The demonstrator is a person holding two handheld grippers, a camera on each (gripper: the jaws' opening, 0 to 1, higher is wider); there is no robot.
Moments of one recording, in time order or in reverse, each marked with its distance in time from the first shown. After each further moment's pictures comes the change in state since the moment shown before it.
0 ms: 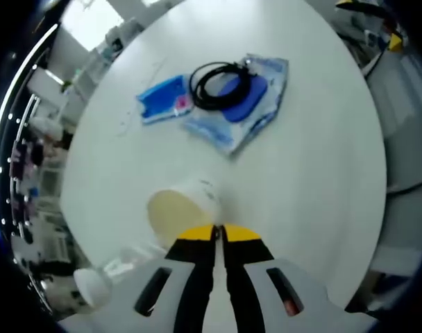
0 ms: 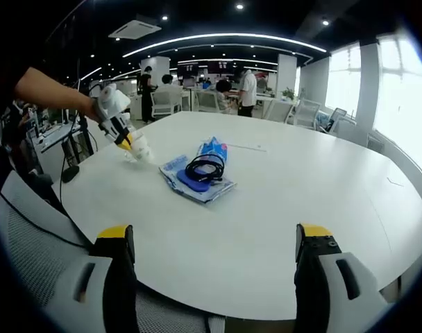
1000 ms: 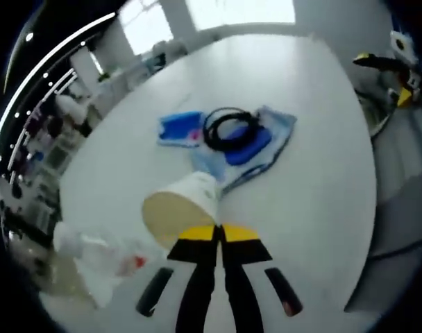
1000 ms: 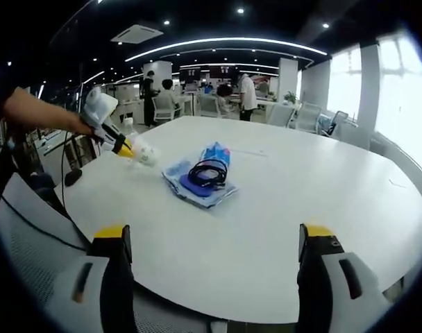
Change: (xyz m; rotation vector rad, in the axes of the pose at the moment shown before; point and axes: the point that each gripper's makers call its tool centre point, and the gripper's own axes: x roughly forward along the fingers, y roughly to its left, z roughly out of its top) left arm -0.020 -0.025 0.027 -0.229 -0.251 0.084; right arm 0.001 0.002 0.006 0.005 -0.032 0.014
